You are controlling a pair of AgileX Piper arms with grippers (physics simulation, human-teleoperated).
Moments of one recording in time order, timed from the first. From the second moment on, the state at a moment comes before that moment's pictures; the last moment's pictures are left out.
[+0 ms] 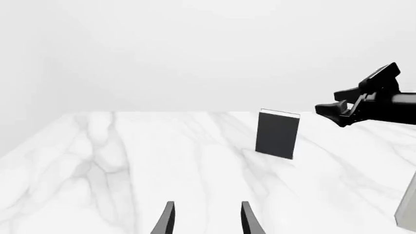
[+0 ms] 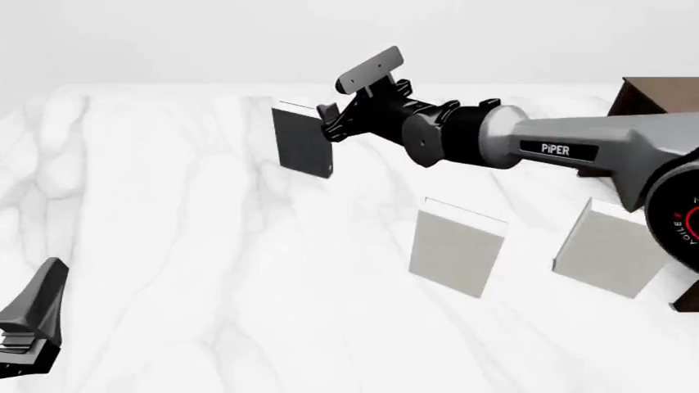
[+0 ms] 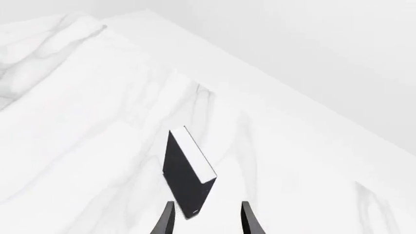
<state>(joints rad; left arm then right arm) 0.00 0.00 0.00 0.00 0.00 0.54 2.01 -1.47 -0.20 -0.24</state>
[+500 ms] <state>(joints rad) 0.00 0.00 0.00 0.00 0.00 0.54 2.14 -1.56 -0.23 -0.19</state>
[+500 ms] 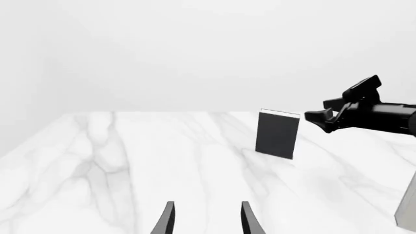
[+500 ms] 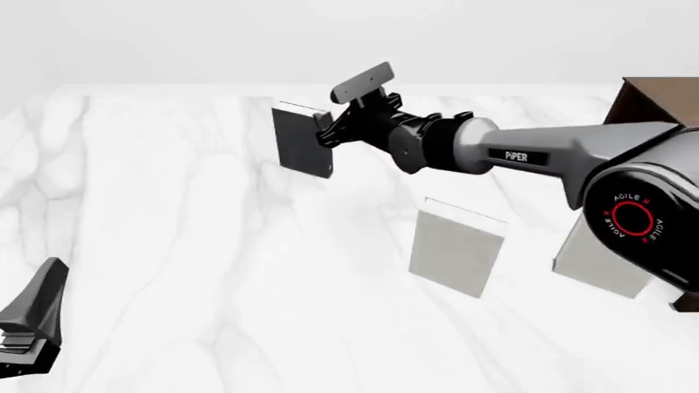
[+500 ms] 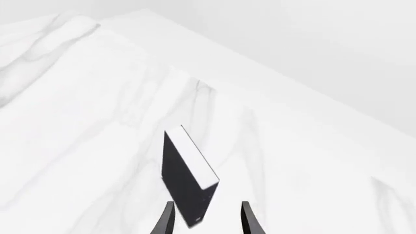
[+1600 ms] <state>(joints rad) 0.00 0.00 0.00 0.00 0.00 0.55 2.36 -1.79 -0.18 -0.17</state>
